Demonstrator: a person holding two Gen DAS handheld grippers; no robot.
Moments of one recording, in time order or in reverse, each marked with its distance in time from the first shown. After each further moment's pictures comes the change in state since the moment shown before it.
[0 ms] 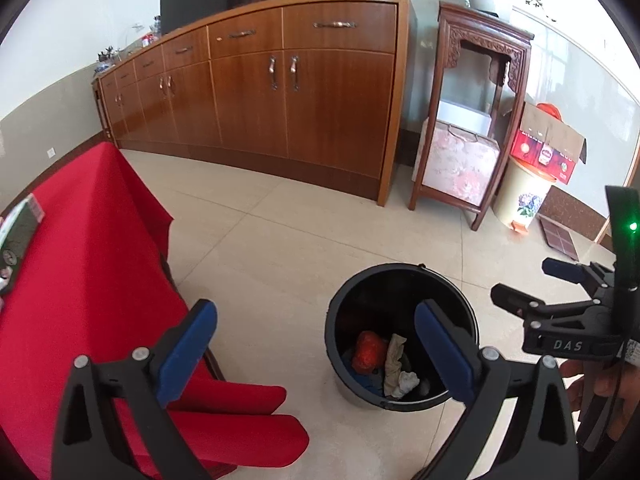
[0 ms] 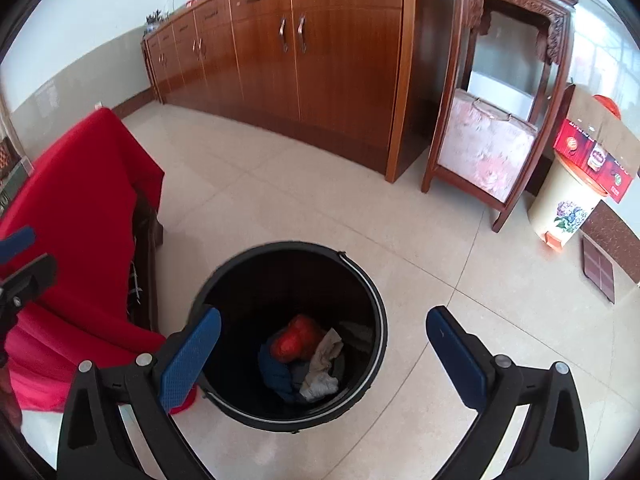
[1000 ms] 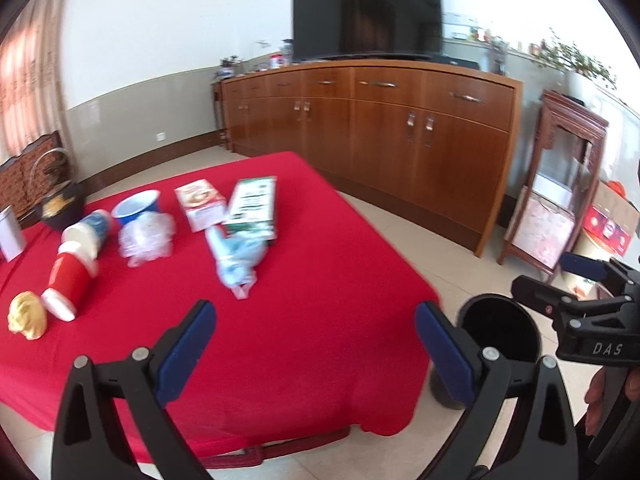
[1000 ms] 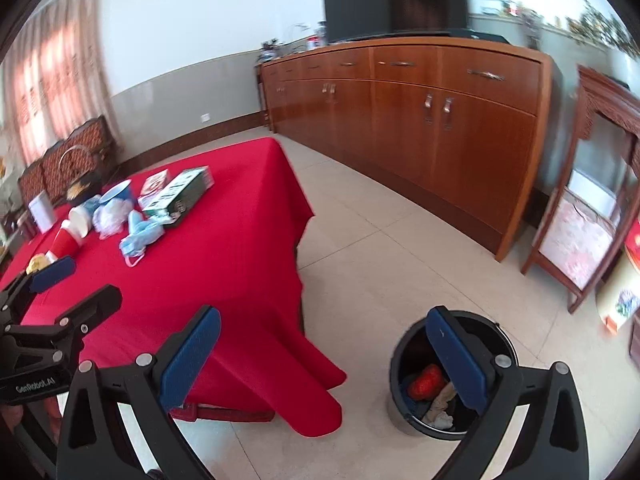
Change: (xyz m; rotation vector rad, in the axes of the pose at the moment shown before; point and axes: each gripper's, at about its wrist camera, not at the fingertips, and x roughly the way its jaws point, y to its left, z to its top) left arm -0.138 0.151 -0.056 -0.233 -0.140 0.310; right arm -0.123 0.225 0.013 -0.222 -0.171 0.281
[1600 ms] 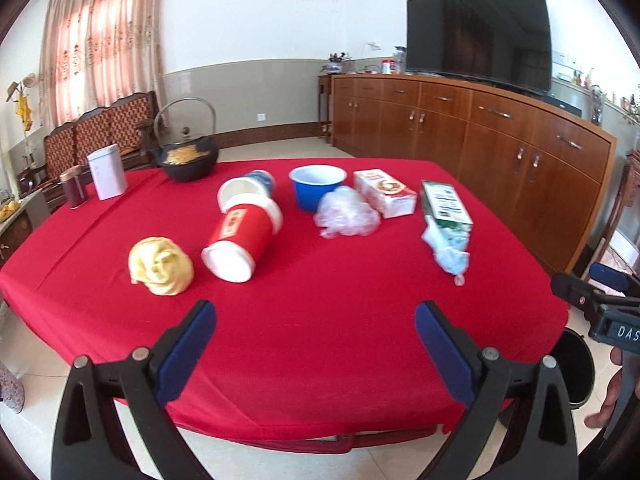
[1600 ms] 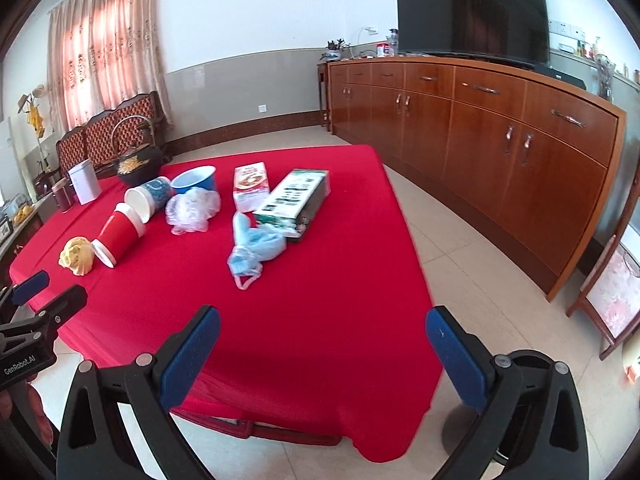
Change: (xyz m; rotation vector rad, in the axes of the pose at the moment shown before) left arm -0.038 0.157 -0.032 -0.196 -0.006 0.266; right arm 0.035 0.148 0.024 -0.129 -0.012 0.139
